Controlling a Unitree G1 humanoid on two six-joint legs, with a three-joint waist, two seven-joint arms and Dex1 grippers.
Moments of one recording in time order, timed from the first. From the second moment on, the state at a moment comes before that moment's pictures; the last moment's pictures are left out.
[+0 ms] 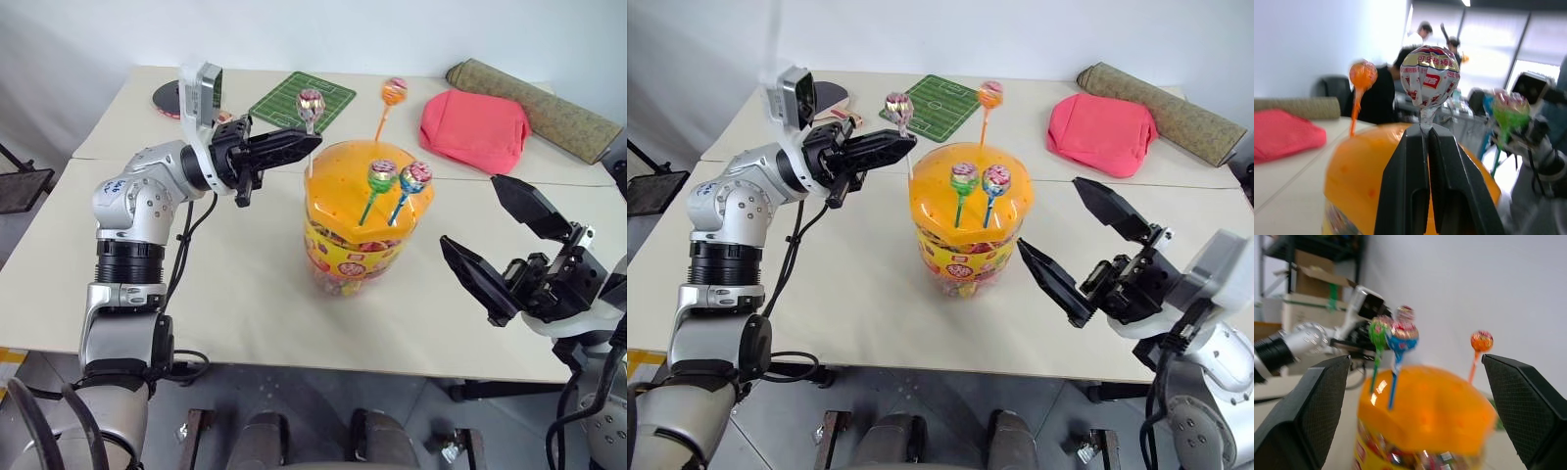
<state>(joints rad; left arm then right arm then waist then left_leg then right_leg) -1.06 0.43 0.17 0.36 -0.75 0.65 -1.15 -0.02 -0.56 -0.34 -0.75 0.88 0.14 0.67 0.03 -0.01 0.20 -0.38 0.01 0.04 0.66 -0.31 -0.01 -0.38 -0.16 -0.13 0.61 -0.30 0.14</state>
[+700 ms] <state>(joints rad) -0.25 0.93 0.28 0.09 -0.54 0.90 -0.86 -0.05 -0.89 -0.33 -0.43 0.87 0.23 1.30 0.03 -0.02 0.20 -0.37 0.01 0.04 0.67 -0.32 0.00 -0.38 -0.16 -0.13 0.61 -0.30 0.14</state>
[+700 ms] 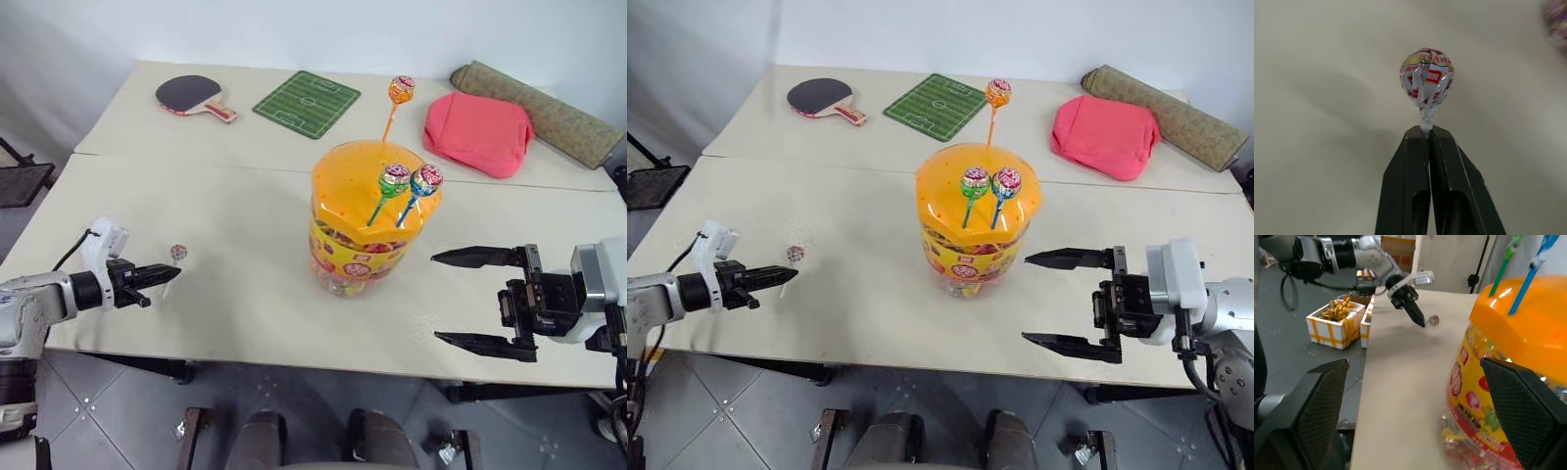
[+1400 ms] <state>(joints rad) -0.39 0.83 0.41 0.02 -0.81 0.58 -1.28 -0.29 -0.79 -0.29 -0.42 0.93 0.42 0.96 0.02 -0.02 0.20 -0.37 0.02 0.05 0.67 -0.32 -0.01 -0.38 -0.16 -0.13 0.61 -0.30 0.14</state>
